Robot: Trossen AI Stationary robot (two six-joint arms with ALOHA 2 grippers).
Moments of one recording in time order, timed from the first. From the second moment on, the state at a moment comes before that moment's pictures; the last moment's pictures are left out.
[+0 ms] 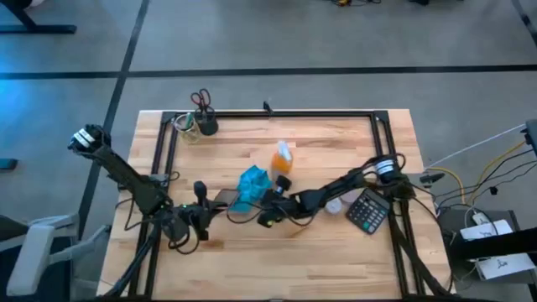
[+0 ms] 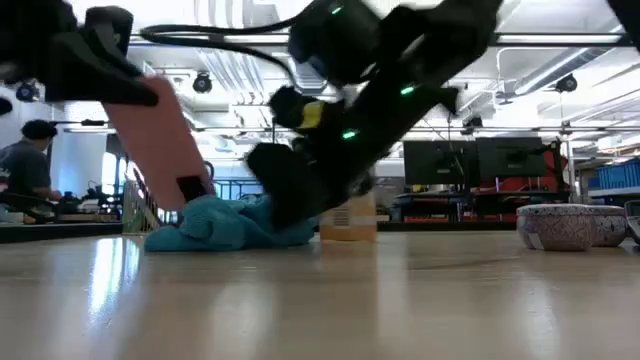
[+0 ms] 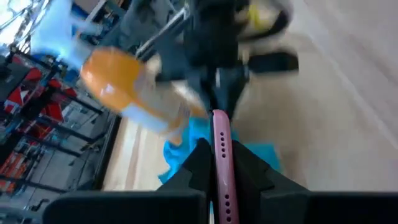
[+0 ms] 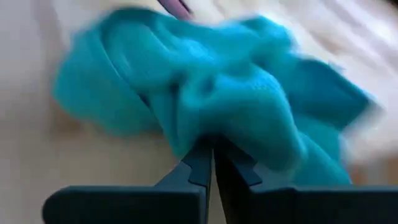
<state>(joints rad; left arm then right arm) -0.75 1.09 0.49 -0.04 -0.92 0.17 0.17 2.17 1.31 0.12 0.50 0.32</state>
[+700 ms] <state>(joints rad) -0.68 1.15 0.46 0.22 -0.95 0.40 0.22 2.16 1.54 -0.26 0.50 0.07</state>
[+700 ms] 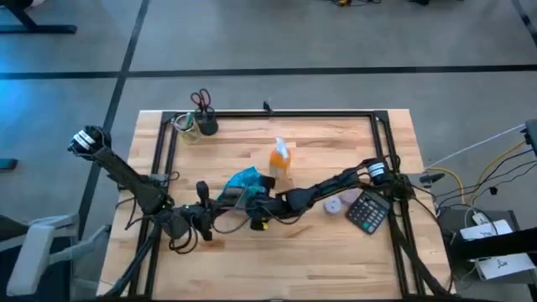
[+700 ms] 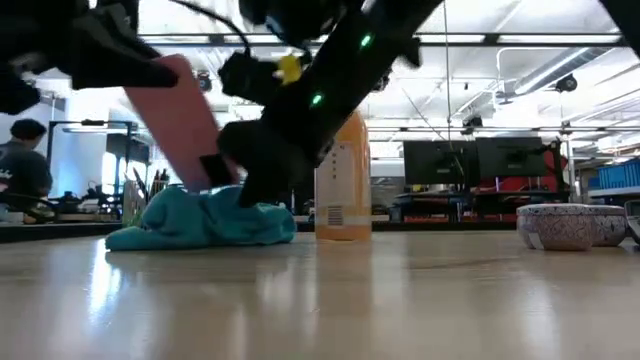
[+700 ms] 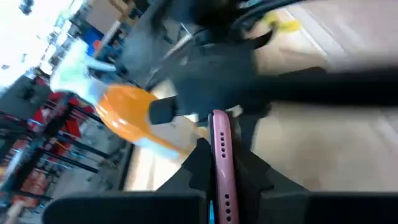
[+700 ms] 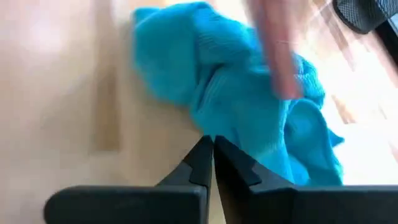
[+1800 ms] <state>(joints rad) -0.53 1.41 0.39 0.12 -0.70 0.09 0.19 2.16 1.53 -0.20 0.30 -0.23</state>
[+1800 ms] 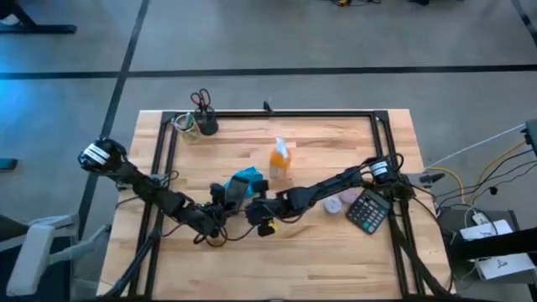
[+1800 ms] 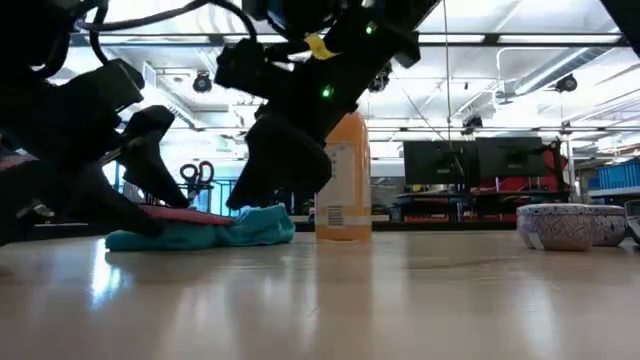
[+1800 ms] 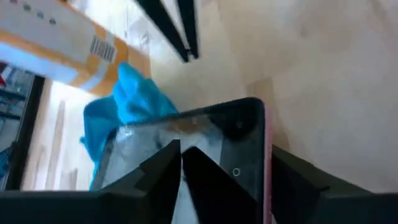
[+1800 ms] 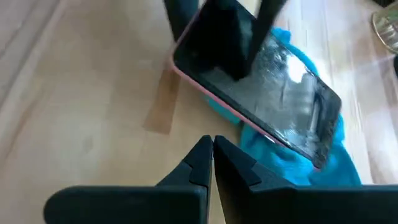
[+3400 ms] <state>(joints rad) -0.49 1.41 0.29 0.20 -0.82 -0.22 0.15 2.39 1.58 0.43 0.32 -1.02</state>
